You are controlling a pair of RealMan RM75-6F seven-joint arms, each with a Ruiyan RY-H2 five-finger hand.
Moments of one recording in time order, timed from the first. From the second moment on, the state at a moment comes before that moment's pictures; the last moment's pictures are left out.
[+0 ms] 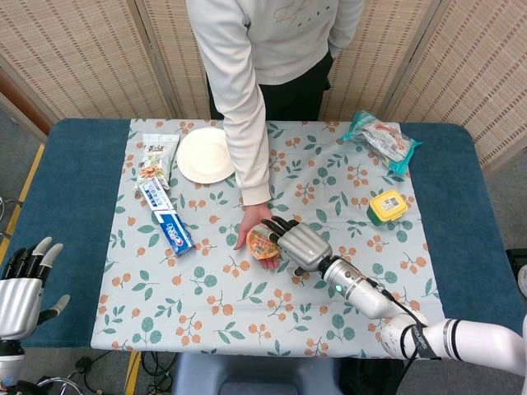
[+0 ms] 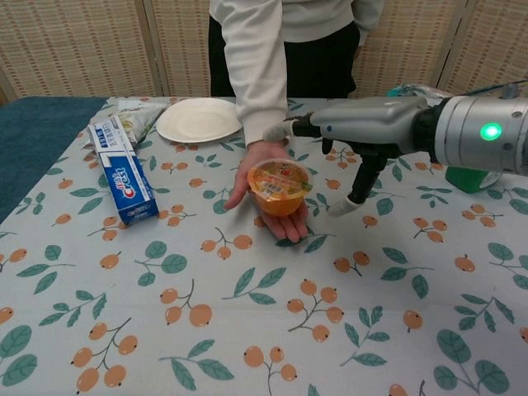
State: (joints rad) left arm -0.09 -1.10 -0.05 -1.75 1.49 1.54 0.29; right arm 0.83 -1.39 0.21 -1.68 -1.16 0.70 -0.42
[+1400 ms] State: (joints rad) left arm -0.07 -1.11 -0.05 -1.72 1.49 1.54 0.25; right arm 0.93 -1.45 0.17 -1.58 -1.09 0.84 -0.38
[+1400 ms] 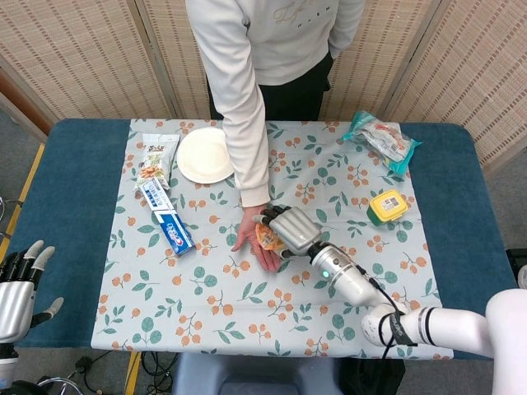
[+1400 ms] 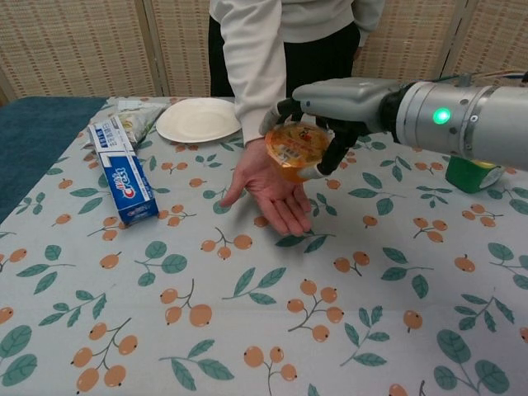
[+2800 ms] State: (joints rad) left arm -0.09 -1.10 -0.06 -1.73 1.48 1.52 0.27; right arm 0.75 -1.26 0.10 -1.56 -1.13 0.90 -0.22
